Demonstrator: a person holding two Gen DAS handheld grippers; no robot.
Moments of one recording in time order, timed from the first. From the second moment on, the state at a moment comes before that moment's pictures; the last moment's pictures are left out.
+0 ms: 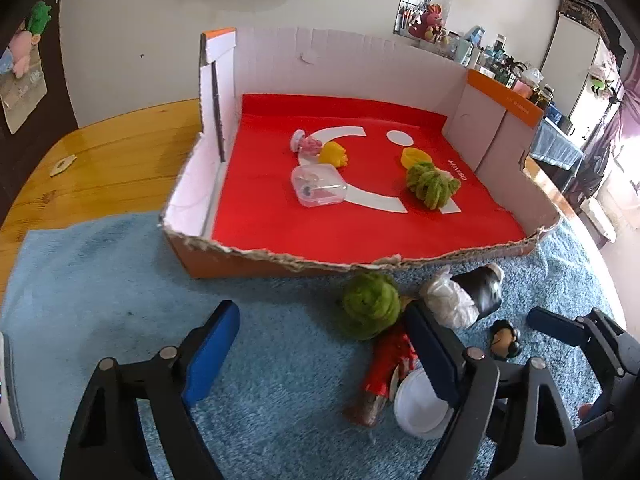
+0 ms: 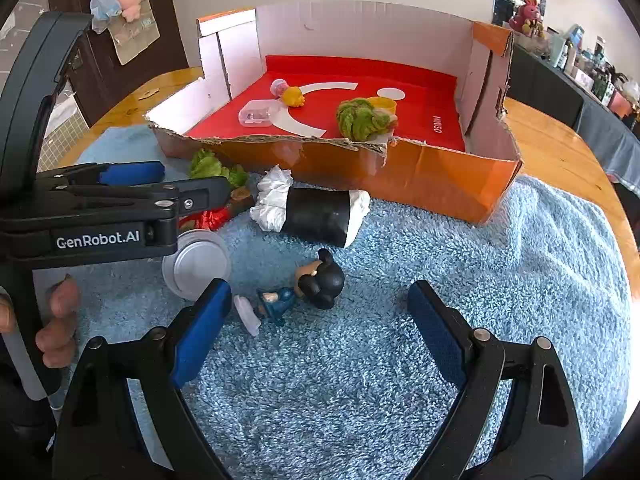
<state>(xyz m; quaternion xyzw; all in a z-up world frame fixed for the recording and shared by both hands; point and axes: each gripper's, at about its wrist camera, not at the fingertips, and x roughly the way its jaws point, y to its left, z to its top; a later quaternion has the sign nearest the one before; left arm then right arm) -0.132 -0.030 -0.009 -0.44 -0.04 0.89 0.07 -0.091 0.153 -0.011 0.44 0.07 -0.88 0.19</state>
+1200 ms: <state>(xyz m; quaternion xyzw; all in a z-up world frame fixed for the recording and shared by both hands) -0.114 -0.028 0.005 -0.43 -0.06 0.89 0.12 -0.084 0.149 0.002 0.42 0.05 -0.88 0.23</state>
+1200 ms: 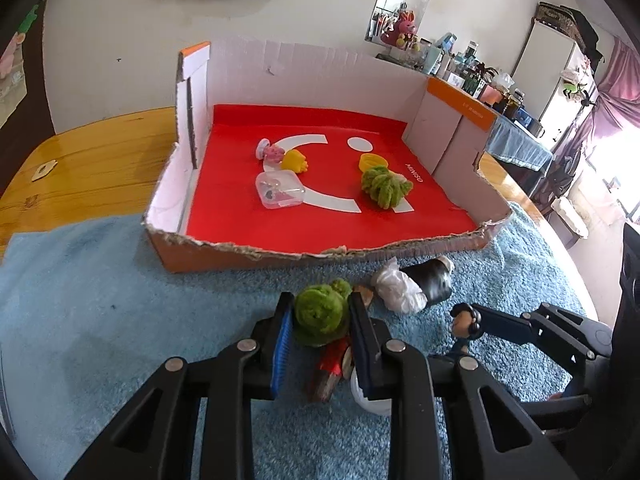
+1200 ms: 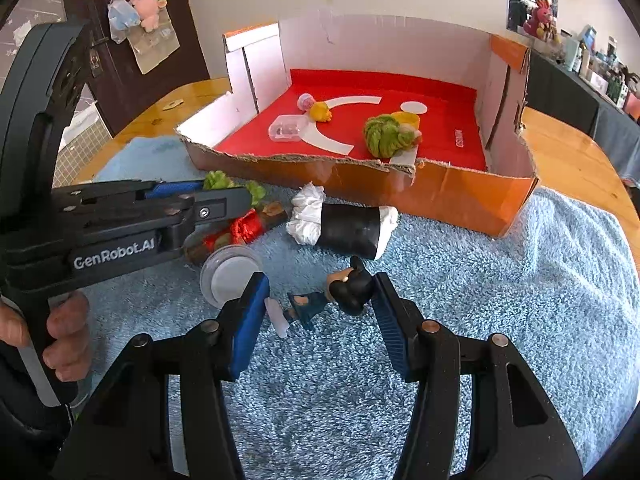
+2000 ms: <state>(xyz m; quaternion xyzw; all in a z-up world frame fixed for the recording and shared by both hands) -0.085 -0.043 0.026 -0.40 -0.06 0.91 0.10 -0.079 0.147 0.040 0.38 0.03 -0.89 0.24</state>
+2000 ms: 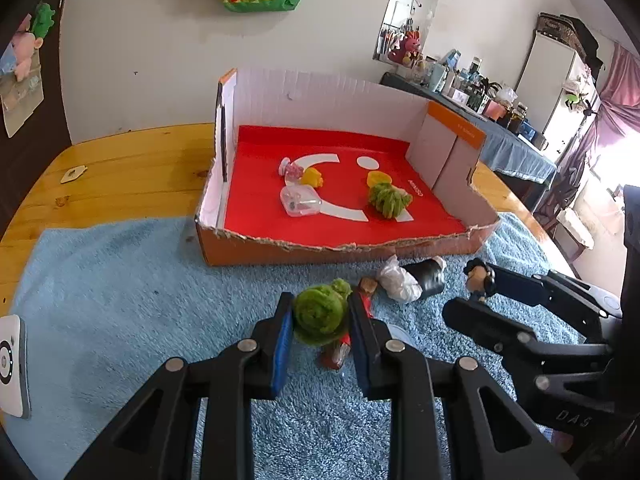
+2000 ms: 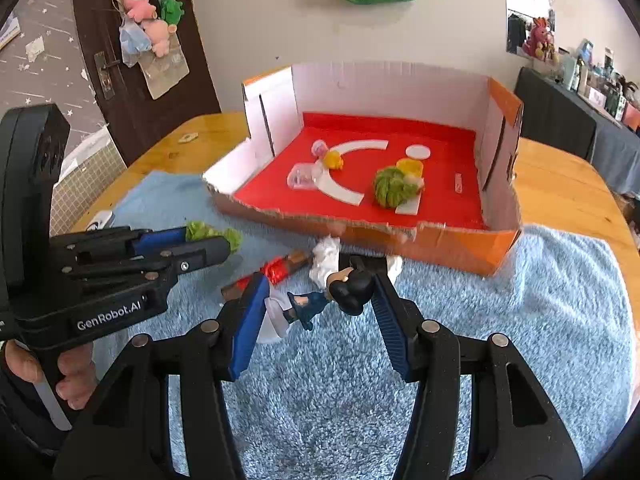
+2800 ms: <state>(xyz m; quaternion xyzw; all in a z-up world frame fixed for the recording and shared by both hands) -0.124 -0.034 0.060 -0.38 -0.04 0.92 0.11 -0.118 0.151 0.070 0.36 0.01 -0.90 0.24</state>
